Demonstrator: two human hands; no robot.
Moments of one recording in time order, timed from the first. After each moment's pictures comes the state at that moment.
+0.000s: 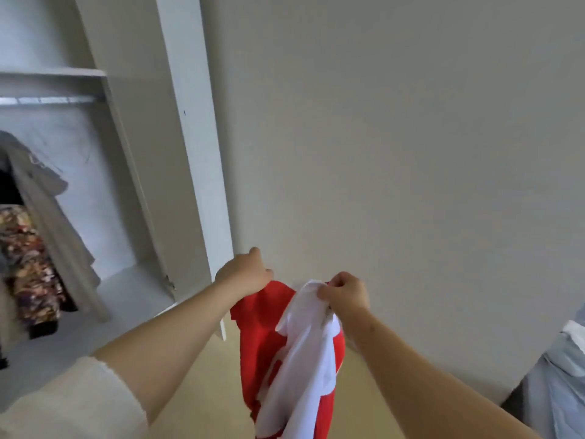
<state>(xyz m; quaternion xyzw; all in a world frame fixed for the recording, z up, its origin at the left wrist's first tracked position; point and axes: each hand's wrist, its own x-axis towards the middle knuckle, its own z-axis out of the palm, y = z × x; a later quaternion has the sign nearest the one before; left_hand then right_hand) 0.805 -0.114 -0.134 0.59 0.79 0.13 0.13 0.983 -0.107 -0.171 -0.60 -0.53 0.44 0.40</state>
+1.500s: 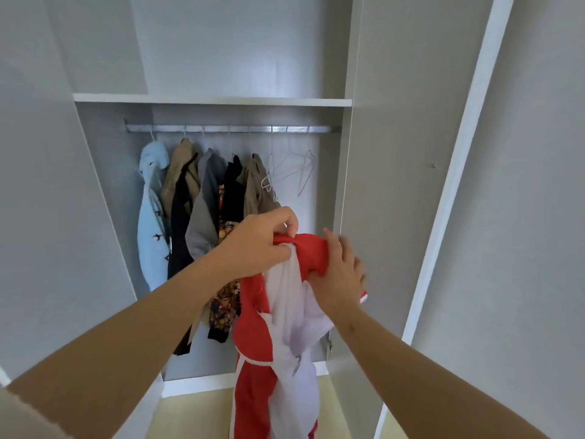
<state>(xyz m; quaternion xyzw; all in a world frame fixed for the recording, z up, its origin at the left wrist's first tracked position) 0.402 -0.038 -0.034 0.53 0.76 0.37 -0.02 0.470 0.098 -0.122 -0.30 -0.86 0.28 0.31</state>
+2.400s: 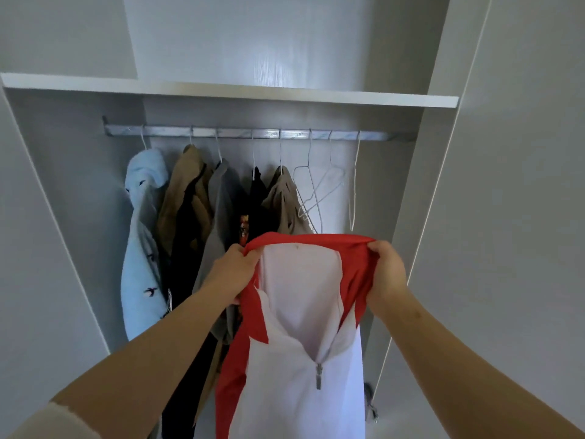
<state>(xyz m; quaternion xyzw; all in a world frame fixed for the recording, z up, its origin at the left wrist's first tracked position) 0.046 0.011 -0.107 0.12 0.85 0.49 0.13 0.190 0.166 -0.088 -0.27 -0.40 0.80 0.35</state>
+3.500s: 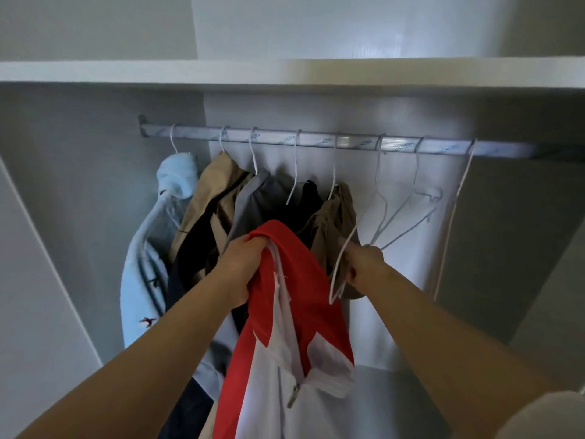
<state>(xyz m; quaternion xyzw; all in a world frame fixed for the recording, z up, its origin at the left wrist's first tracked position) -0.068 0.114 -0.071 -0.03 0.69 0.72 0.08 -0.078 0.303 -0.104 -0.27 -0.57 0.77 0.11</state>
